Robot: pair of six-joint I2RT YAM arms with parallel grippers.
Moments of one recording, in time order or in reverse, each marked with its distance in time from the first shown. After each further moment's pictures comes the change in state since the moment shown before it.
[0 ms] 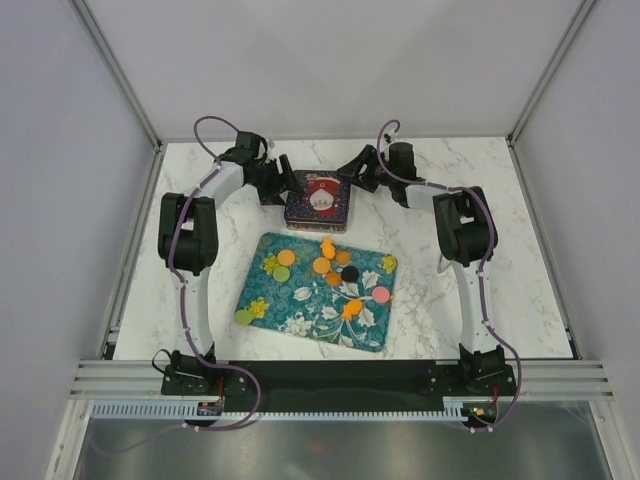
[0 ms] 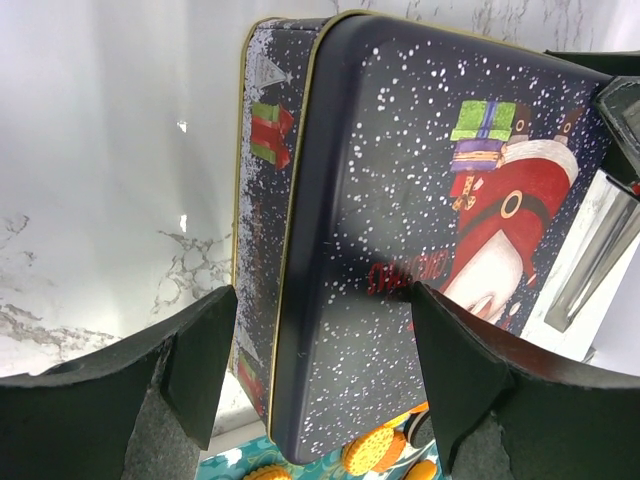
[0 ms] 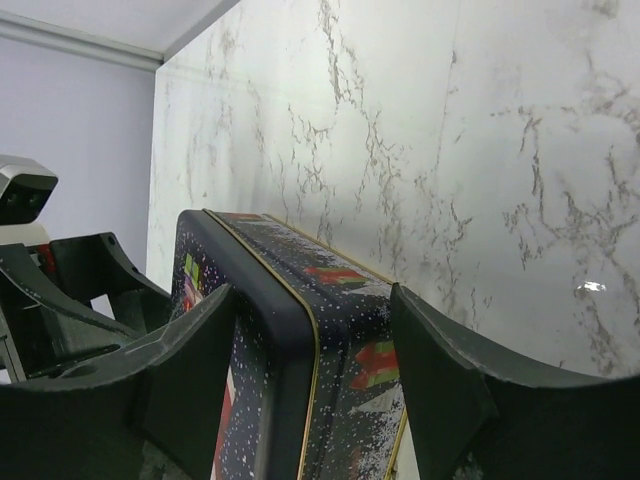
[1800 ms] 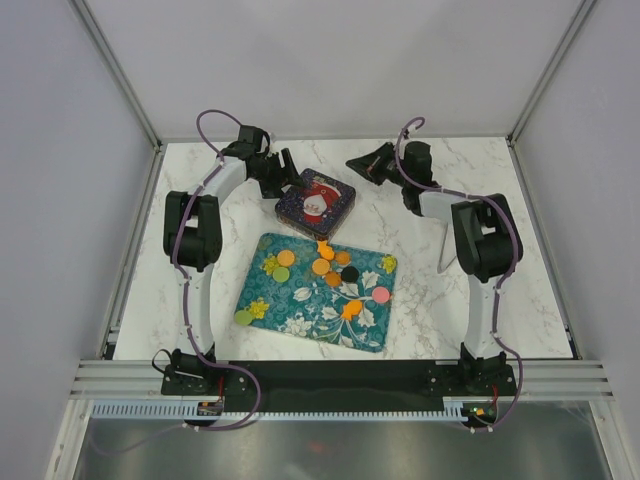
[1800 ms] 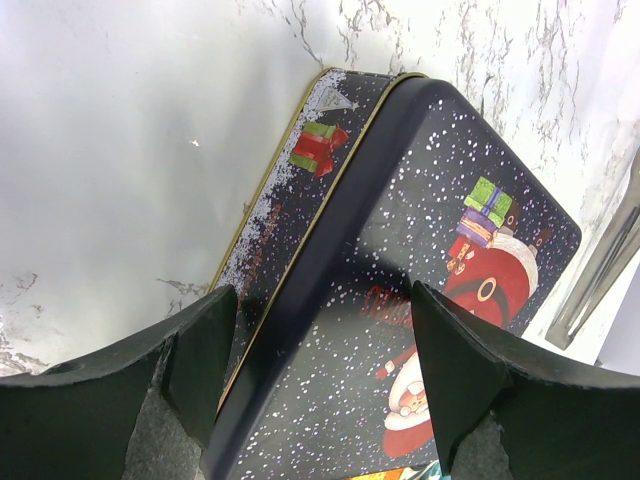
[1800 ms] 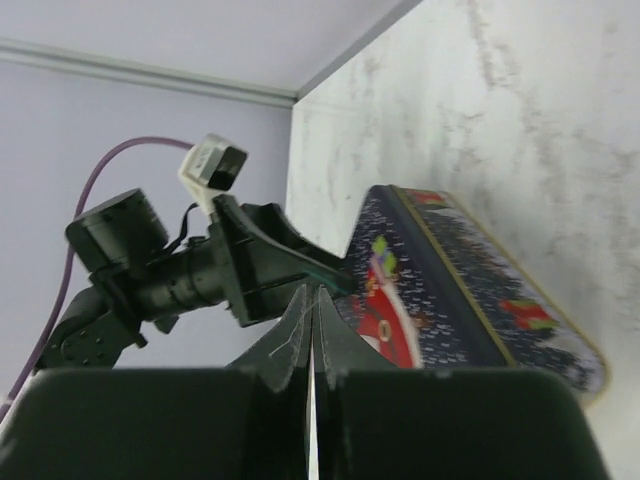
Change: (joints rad) left arm -0.005 0.064 0.121 -0.031 -0.016 0.008; right arm -0.029 -0.264 -0.293 0.224 -0.007 0.281
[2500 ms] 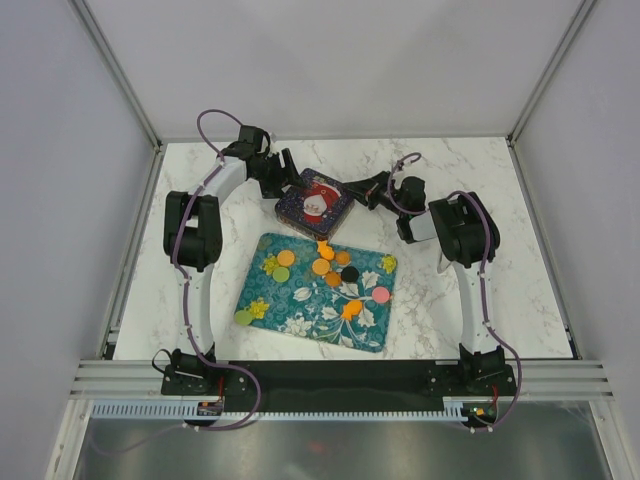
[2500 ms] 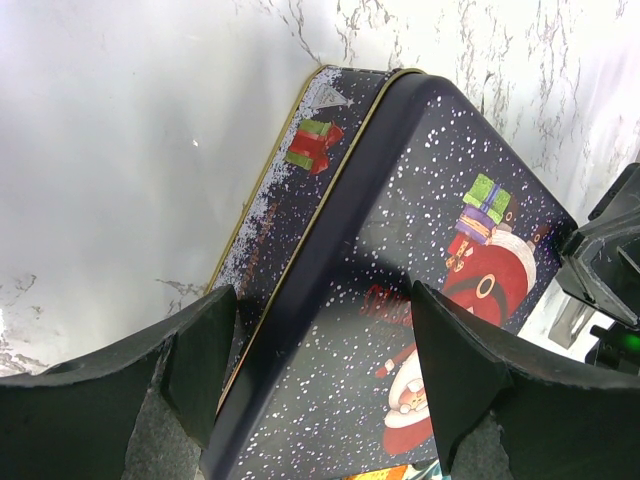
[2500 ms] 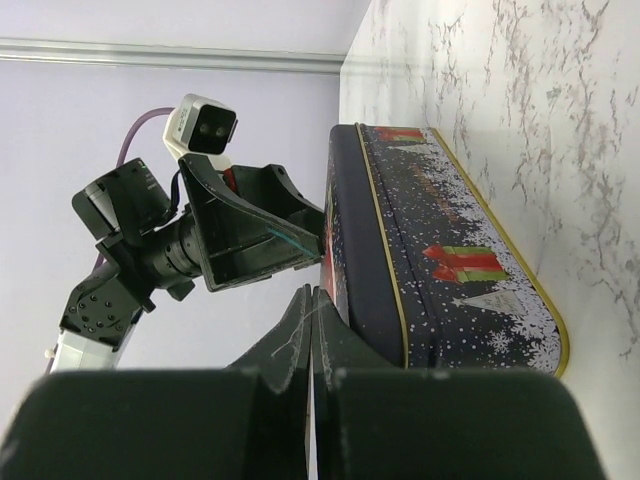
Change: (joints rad) left arm -0.002 0.000 0.000 -0.001 0.000 0.008; right arm 0.029 0.240 -0.130 0.550 -0.087 0.310
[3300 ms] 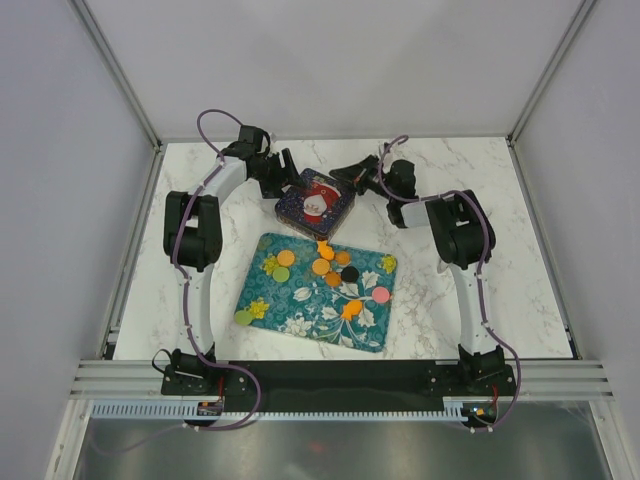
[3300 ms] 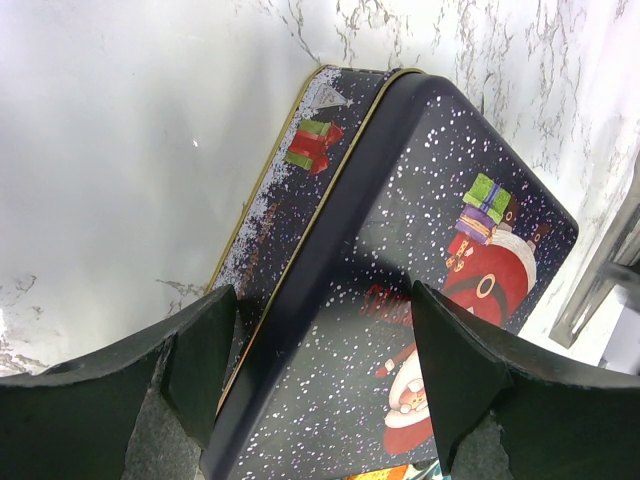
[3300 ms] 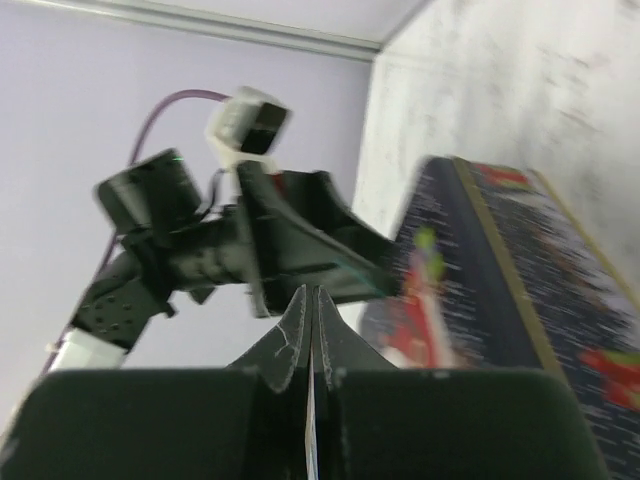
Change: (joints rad) left arm 0.000 0.000 0.000 0.000 0.000 0.002; right arm 0.039 -0.038 0.202 -0.174 -0.023 -0.080
